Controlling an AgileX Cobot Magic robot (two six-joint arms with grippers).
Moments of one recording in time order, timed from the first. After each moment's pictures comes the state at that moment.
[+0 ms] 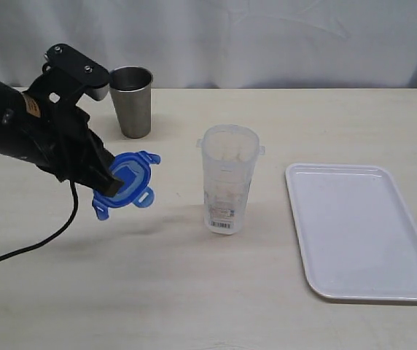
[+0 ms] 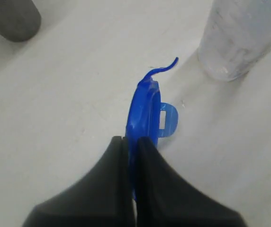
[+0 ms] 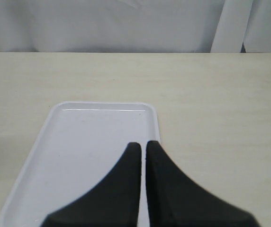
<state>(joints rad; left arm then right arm) -0.49 1.47 -0.91 -0.13 0.48 0.37 -0.03 0.00 0.00 -0.16 0.35 0.12</state>
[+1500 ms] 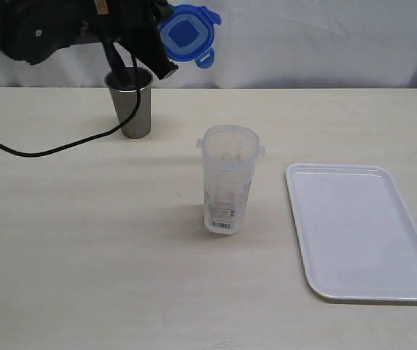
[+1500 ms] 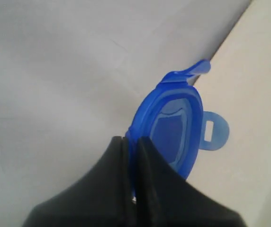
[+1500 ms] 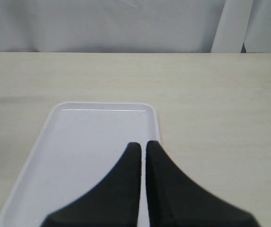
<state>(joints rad) -0.52 1.74 -1.32 0.24 0.02 0.46 -0.03 0.00 0.00 -0.16 0.35 0.12</state>
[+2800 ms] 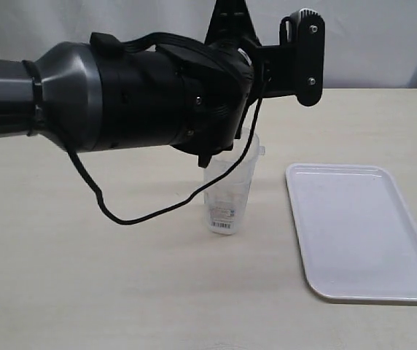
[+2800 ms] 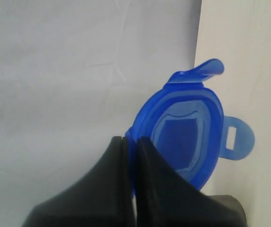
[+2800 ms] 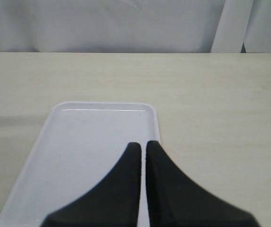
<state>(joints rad) -0.98 1.90 -1.46 1.46 0.72 -0.31 -0.03 0.00 0.00 -0.16 0.35 0.12</state>
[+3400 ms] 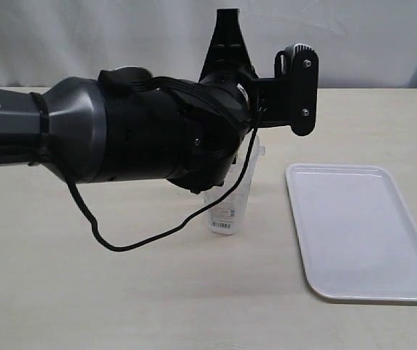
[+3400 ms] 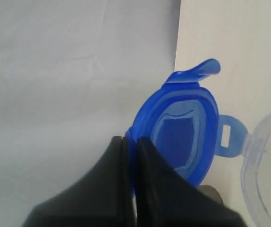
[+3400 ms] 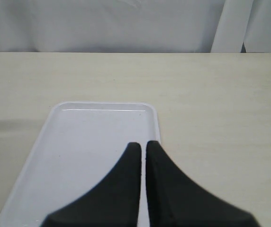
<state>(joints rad) -1.01 1.90 -1.36 1.52 0.73 -0.42 -0.03 0.00 0.00 -0.16 0.35 0.12</state>
